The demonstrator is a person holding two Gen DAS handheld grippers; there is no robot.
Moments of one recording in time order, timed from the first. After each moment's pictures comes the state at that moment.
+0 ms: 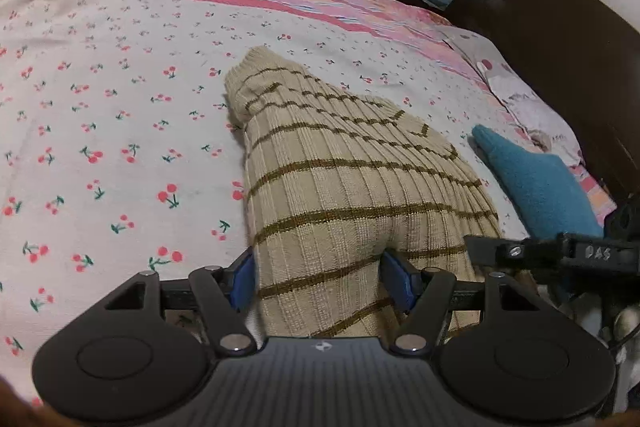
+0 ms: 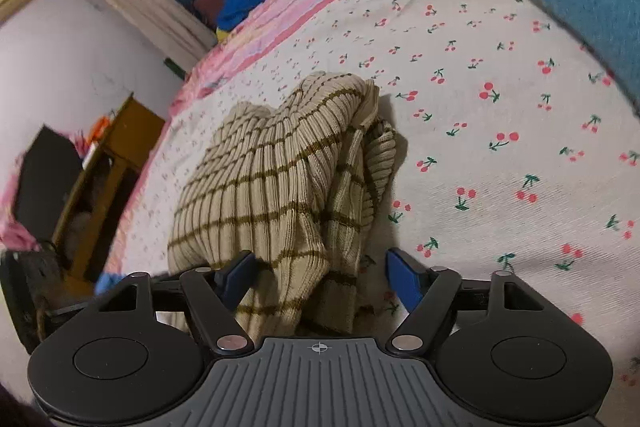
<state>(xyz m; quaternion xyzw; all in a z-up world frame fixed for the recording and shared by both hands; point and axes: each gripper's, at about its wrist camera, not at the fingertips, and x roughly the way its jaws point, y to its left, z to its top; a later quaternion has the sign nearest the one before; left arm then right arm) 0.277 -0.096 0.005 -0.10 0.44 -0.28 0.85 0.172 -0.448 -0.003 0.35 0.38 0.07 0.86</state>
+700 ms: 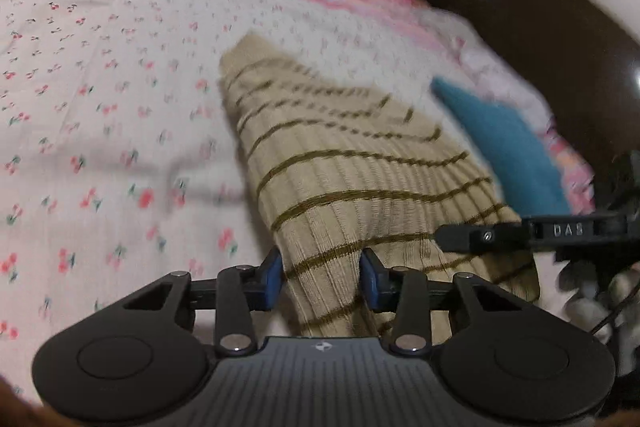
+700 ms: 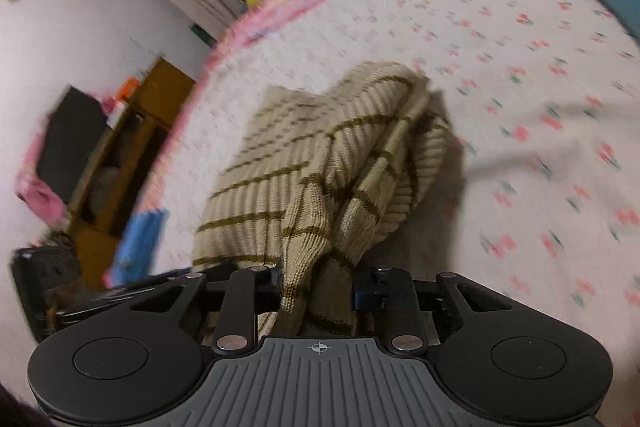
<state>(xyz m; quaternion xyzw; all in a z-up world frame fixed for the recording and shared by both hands) 0.159 -0.047 0.015 -0.07 0.45 -0.29 0.84 0.092 -0.386 0.016 0.29 0.43 0.07 0.85</state>
